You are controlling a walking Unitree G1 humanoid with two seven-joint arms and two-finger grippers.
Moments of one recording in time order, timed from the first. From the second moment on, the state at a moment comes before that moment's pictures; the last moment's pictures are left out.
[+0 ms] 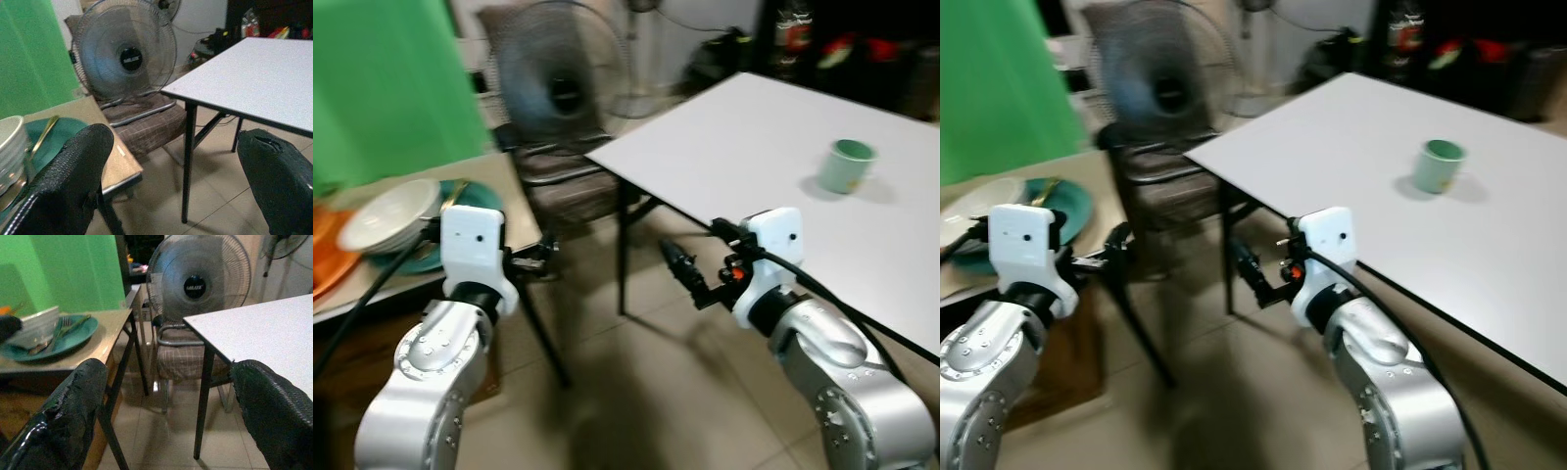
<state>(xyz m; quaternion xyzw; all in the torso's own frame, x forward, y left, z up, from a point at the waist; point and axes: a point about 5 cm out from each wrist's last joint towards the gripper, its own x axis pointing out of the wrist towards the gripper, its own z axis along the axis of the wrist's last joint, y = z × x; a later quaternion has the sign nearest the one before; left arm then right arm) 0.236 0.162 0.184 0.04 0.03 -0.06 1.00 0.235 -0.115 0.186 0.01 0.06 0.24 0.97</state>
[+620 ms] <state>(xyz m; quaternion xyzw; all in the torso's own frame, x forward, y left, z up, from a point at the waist) 0.228 0.172 0.180 0.04 0.03 -0.03 1.00 0.236 -0.111 0.179 0.02 0.07 0.24 0.97</state>
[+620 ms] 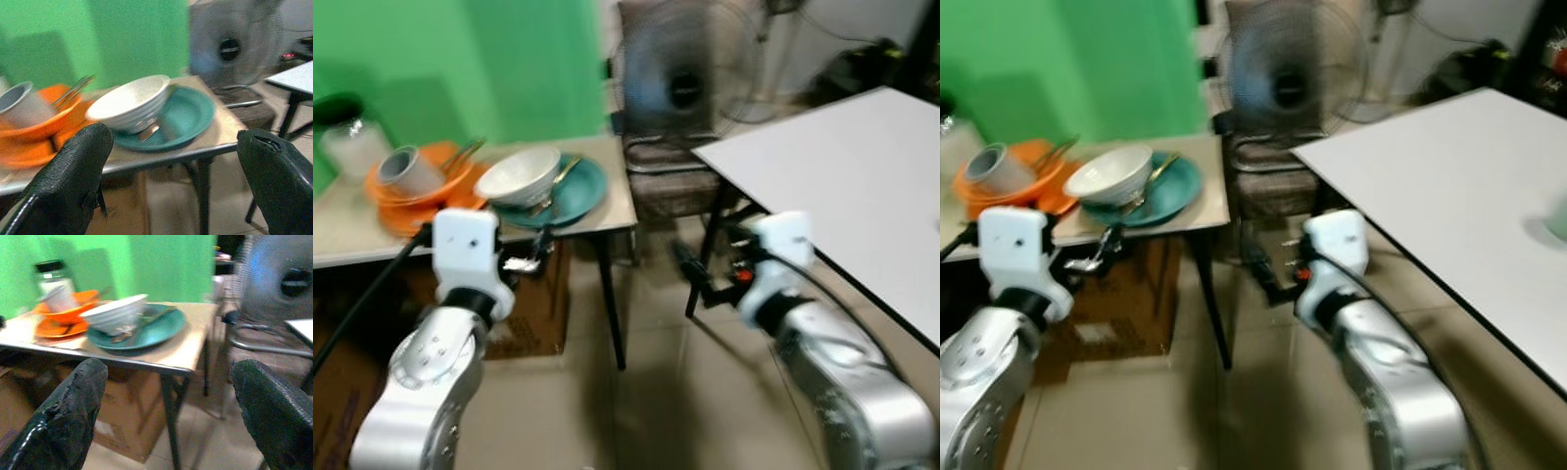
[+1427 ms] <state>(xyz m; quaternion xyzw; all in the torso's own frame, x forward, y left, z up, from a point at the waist) 0.224 0.176 0.181 0.05 0.03 -0.02 1.00 0.254 -0.110 0.172 0.02 0.05 0.24 0.97</state>
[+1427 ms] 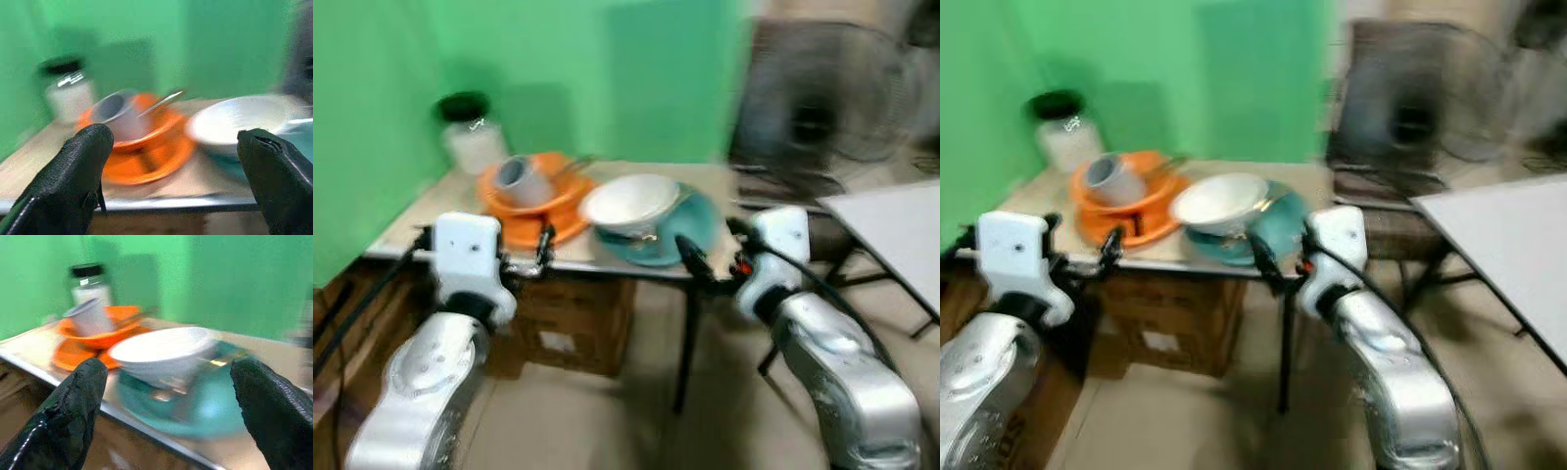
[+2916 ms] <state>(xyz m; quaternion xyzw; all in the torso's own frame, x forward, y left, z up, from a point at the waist) 0.222 0.141 0.173 0.09 0.04 -0.26 0.96 0.373 -0.116 0.180 0.18 0.27 0.12 0.94</state>
